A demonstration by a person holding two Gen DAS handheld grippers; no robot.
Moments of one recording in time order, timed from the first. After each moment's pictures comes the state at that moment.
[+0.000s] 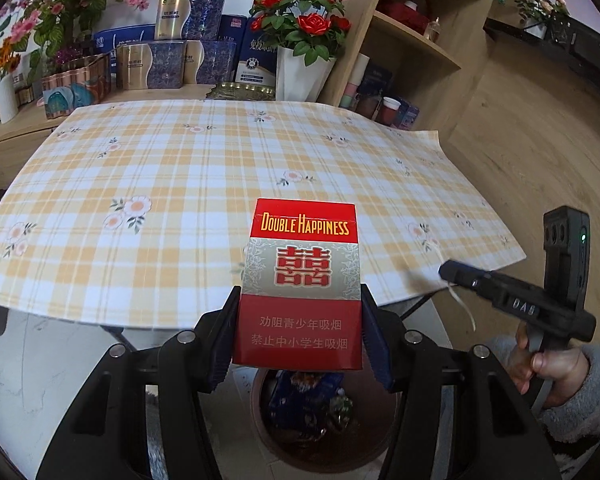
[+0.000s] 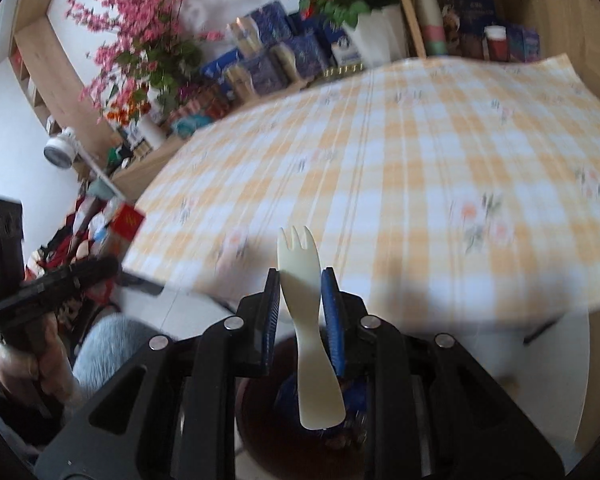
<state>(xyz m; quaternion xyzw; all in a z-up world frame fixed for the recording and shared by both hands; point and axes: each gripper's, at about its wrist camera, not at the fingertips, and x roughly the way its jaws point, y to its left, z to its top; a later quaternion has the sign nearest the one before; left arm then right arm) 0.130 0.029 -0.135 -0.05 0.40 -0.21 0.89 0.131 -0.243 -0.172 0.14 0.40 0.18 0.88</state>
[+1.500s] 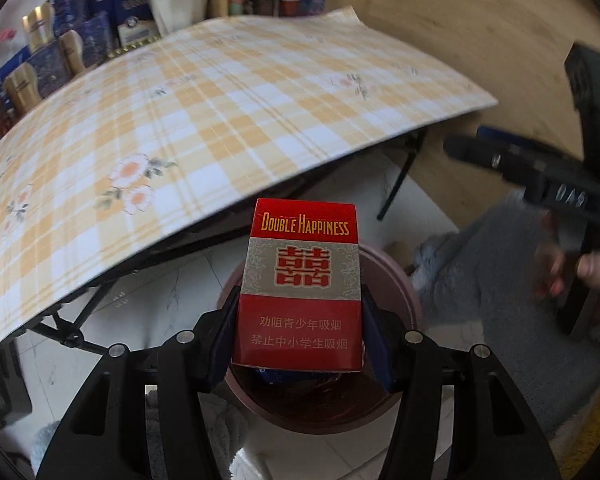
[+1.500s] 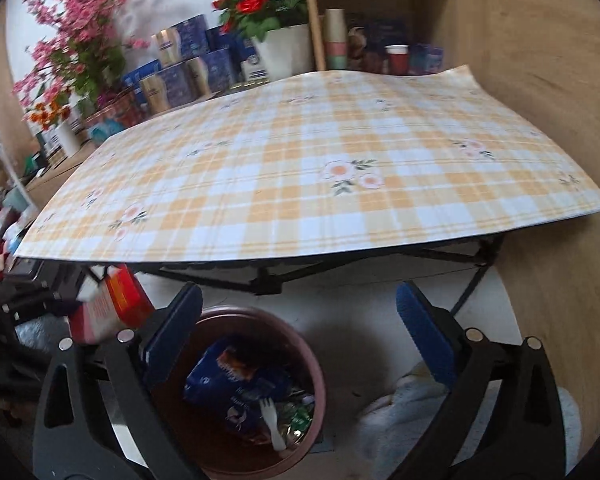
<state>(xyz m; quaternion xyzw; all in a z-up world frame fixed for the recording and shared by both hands) 0.108 -0.067 -0.238 0.14 0.47 -0.32 0.81 0.074 -0.277 -0.206 0.09 0.37 -0.01 0.92</state>
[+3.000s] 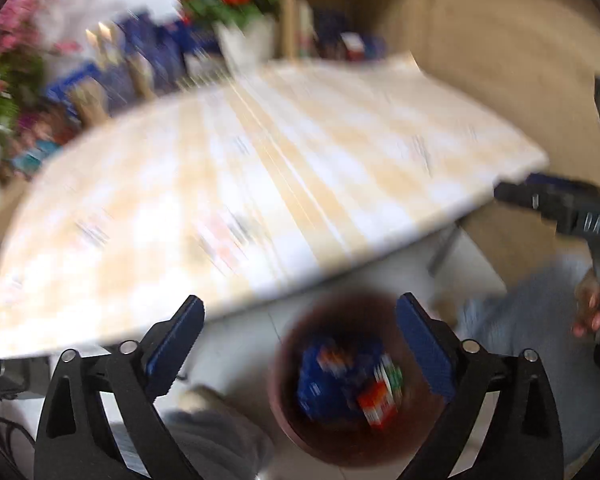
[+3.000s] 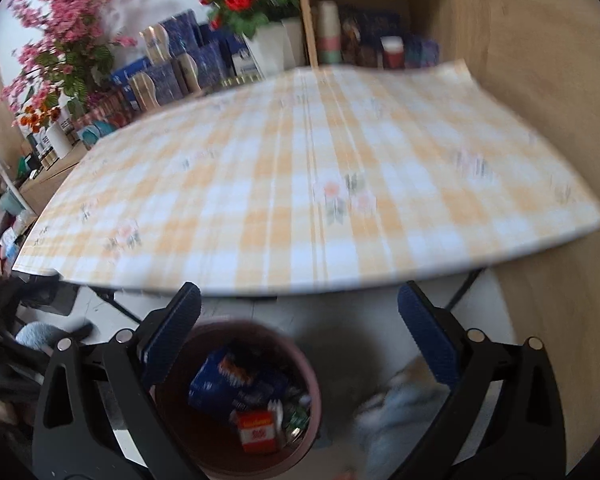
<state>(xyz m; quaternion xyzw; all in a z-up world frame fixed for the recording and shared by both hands) 0.124 -0.043 -0.169 0.11 0.38 -0.20 0.89 0.099 -0.279 -0.165 0.08 0.38 -0.01 0.92</state>
